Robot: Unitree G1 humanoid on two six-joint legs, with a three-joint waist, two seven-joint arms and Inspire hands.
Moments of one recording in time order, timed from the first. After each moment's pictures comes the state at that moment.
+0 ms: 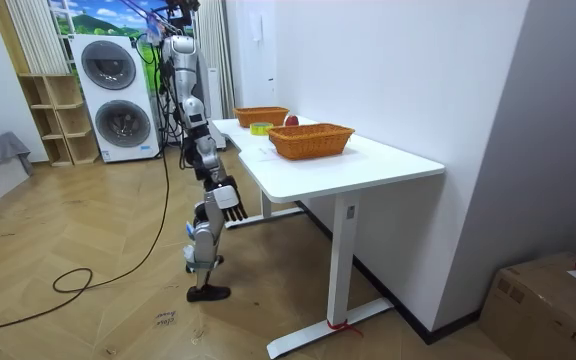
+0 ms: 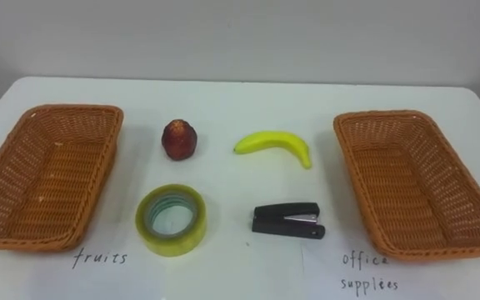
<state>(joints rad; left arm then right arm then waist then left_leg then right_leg) 0.25 0.14 0.10 1.12 0.41 0.13 0.19 0.14 -0.18 0.09 1.24 0.44 0.02 0.08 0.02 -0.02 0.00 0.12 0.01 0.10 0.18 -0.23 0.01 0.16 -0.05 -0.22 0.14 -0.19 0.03</state>
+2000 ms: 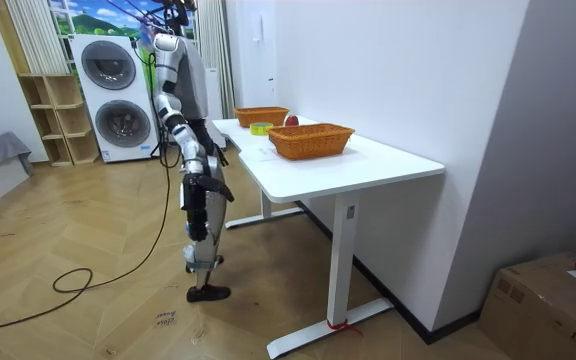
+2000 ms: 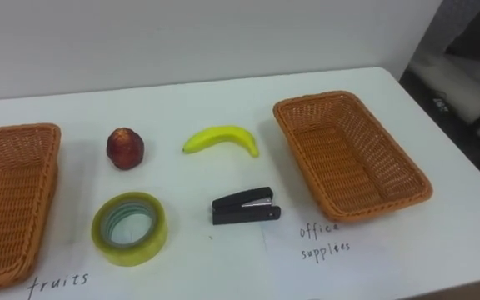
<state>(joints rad) 0.30 0.19 0.25 1.03 0.38 0.03 0.30 0.25 -0.22 -0.54 0.66 1.25 -0.11 -0.55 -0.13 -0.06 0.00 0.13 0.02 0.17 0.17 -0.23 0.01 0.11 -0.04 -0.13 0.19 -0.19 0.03</state>
